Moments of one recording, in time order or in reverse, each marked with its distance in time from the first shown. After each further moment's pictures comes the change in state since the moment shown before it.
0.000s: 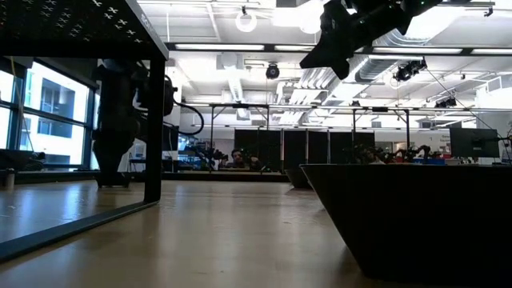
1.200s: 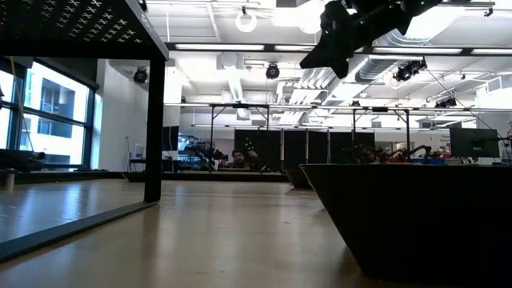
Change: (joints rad) left arm -0.651 -0.187 0.798 -0.663 0.255 -0.199; right arm 0.000 0.000 0.000 0.000 0.000 -0.044
